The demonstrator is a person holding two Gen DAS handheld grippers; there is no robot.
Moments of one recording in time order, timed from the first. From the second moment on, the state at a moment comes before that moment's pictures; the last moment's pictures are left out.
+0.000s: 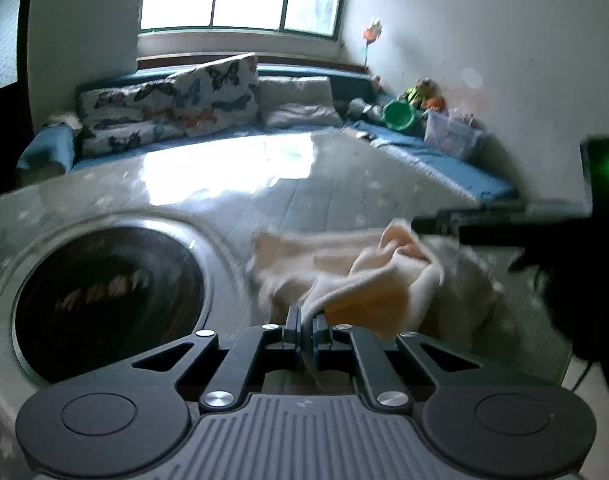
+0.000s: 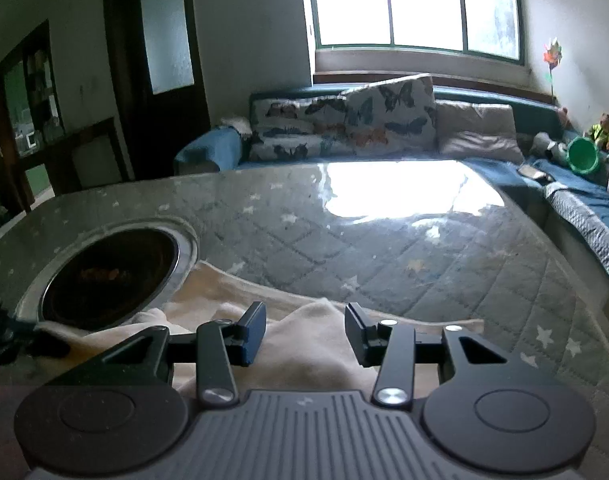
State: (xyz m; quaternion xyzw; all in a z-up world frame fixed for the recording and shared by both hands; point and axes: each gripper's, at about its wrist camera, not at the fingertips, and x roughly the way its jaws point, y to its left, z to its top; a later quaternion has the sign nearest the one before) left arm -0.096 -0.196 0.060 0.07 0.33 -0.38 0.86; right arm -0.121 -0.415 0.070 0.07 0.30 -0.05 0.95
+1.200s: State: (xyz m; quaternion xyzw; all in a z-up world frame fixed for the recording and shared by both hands) left arm -0.076 -0.278 0.041 0.11 0.37 -0.46 0.80; right arm -0.194 -0.395 0.070 0.01 0.29 -0.08 0.95
